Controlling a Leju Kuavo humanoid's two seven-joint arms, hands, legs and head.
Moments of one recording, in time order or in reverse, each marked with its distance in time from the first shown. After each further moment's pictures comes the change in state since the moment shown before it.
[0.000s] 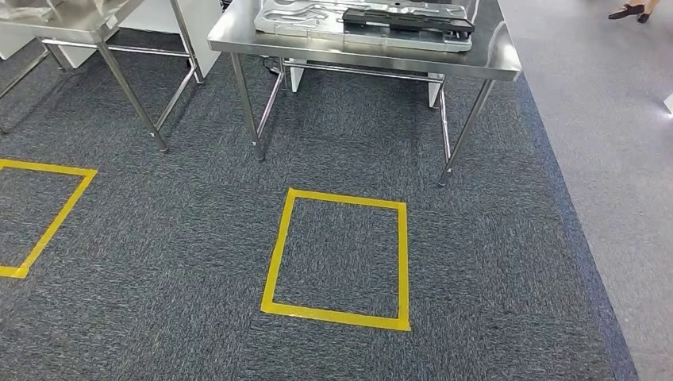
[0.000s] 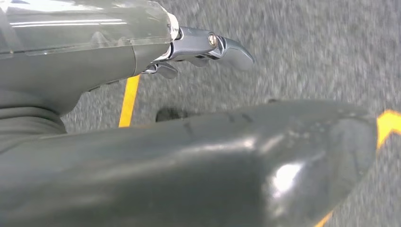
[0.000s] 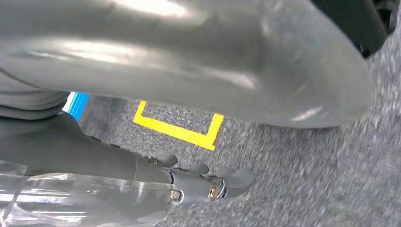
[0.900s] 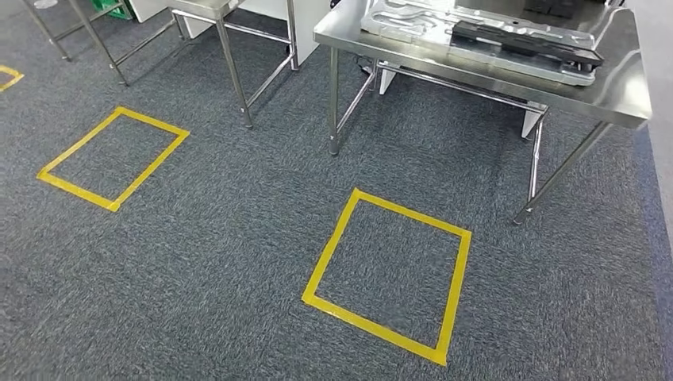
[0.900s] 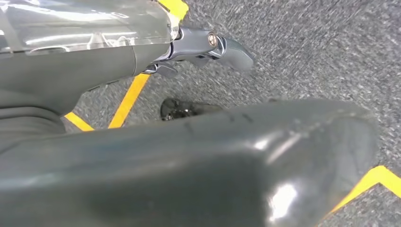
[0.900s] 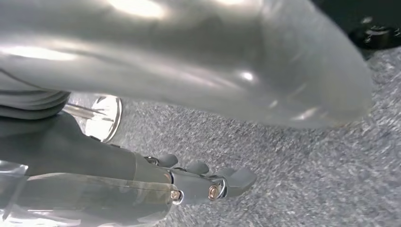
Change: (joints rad) left arm -0.003 -0.003 0.000 0.003 0.000 -0.002 0.021; right arm -0.005 -0.009 0.086 0.000 0.056 -0.030 0.013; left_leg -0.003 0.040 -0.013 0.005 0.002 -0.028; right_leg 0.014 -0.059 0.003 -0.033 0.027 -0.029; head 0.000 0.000
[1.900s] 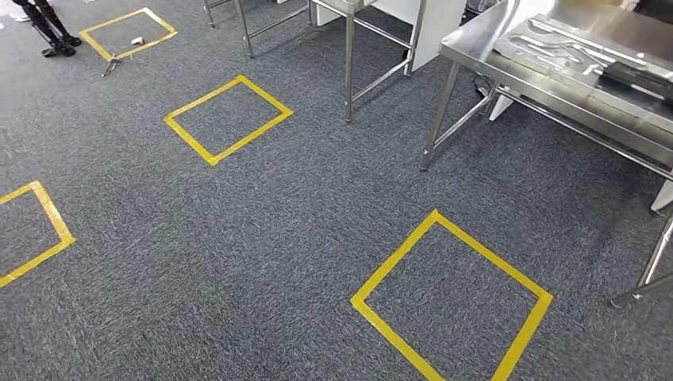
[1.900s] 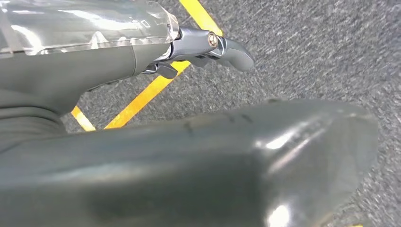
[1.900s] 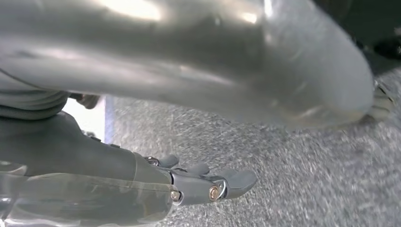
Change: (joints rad) left arm -0.009 0.053 -0.049 0.000 -0.074 0.011 -0.017; right arm -0.008 0.034 0.046 0.004 0.034 -0.014 0.055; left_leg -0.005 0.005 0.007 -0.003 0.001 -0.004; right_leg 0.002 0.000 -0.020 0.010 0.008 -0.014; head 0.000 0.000
